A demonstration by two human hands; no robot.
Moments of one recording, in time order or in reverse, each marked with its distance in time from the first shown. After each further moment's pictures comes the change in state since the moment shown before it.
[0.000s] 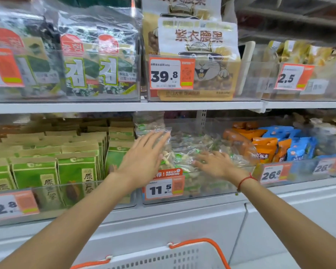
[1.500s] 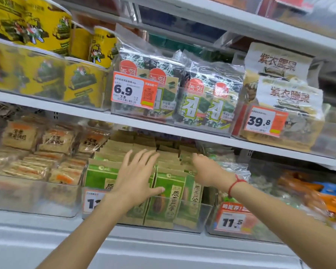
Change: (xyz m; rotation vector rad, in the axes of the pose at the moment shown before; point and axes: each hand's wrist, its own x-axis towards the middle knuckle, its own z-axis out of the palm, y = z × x) left_hand -0.122 -0.154 -0.055 0.054 0.052 -0.336; right_hand 0.008 -0.252 -0.042 -0.207 0.143 -0.217
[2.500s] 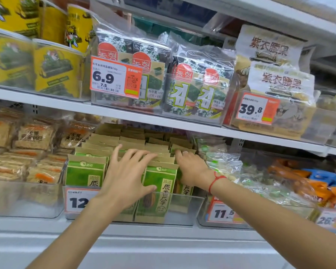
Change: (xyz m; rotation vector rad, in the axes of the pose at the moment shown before) left_hand -0.002 0.007 0.007 0.013 0.089 0.077; right_hand 0.013 -0.003 0.027 -0.171 0.035 -0.065
